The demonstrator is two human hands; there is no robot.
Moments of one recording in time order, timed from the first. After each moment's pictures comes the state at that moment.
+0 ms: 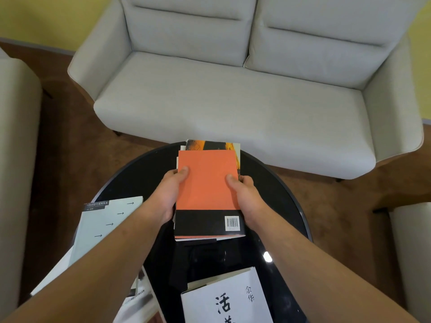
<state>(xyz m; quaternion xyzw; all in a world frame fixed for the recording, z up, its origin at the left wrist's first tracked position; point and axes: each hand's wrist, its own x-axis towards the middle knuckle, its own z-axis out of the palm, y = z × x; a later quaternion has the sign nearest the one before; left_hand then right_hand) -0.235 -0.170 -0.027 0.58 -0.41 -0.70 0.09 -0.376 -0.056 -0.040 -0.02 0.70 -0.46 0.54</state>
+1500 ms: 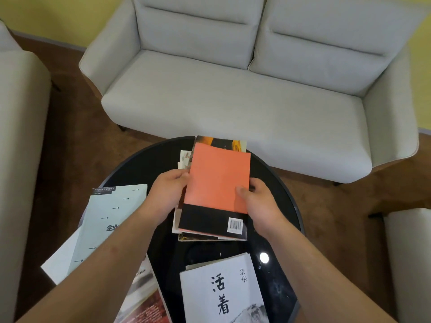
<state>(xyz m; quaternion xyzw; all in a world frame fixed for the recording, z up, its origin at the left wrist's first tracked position) -0.210 -0.142 -0.002 0.53 -0.61 -0.58 0.10 -0.367 -0.014 -0.017 -0.11 0.77 -0.44 0.44</state>
